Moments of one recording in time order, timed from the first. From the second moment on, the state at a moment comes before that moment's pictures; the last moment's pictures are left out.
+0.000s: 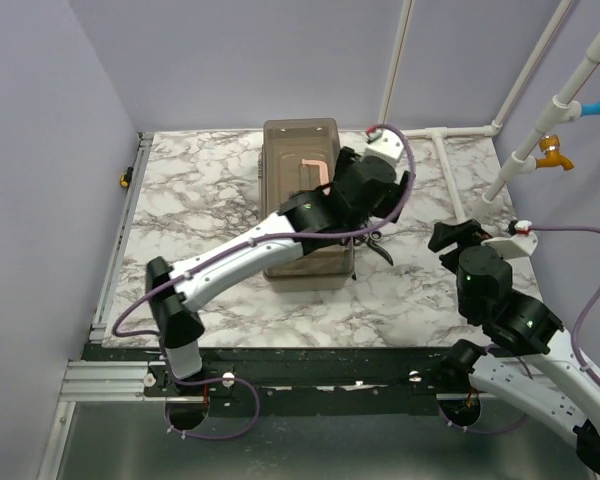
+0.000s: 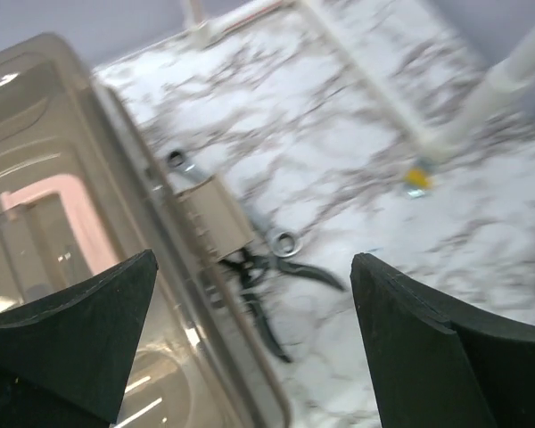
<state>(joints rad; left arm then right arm) -1.10 1.83 1.90 -0.56 -0.62 -0.23 0.77 0.56 0.82 -0.63 1.00 0.90</state>
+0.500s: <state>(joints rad) -0.72 1.17 1.24 -0.36 -0.20 -0.48 0.76 1.06 0.95 -0.46 0.56 0.63</state>
